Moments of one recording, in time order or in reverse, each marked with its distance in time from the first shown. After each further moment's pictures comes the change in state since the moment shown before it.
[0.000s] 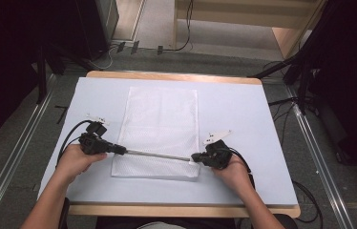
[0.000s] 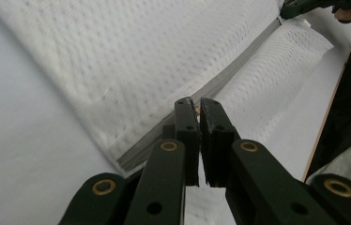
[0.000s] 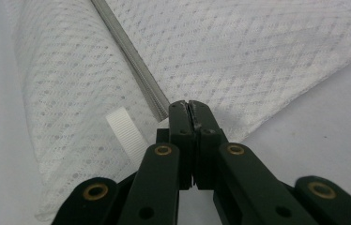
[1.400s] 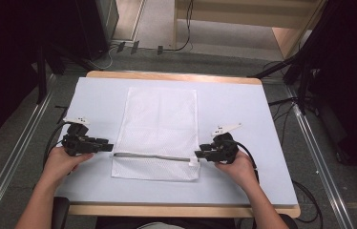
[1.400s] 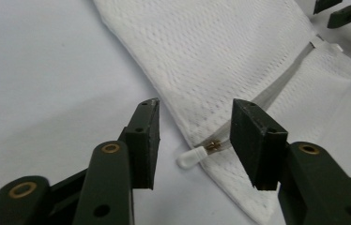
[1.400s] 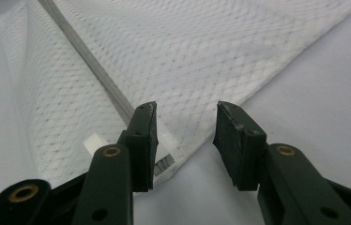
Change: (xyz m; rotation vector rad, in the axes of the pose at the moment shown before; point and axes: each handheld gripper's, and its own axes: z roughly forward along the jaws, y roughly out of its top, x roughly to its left) left arm 0.027 -0.025 -0.025 -0.181 0.115 0.018; right arm -0.021 0.004 -0.017 -0.047 0.002 0.121
